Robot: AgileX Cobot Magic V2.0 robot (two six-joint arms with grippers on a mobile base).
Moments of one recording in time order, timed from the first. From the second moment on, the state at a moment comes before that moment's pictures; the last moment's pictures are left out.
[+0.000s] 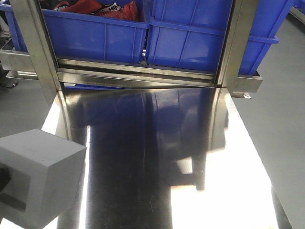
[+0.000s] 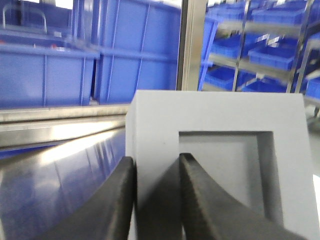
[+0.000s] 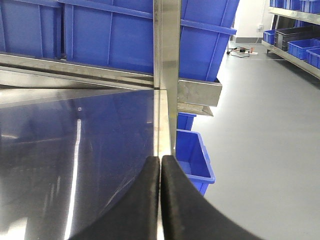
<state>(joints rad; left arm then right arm) -0.56 0.26 -0.27 0.15 0.14 -0.25 0.02 -0.01 0.03 -0.06 0.17 0.04</state>
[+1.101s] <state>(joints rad) -0.56 0.22 -0.26 0.15 0.12 -0.25 0.02 -0.01 0.03 -0.06 0.17 0.04</state>
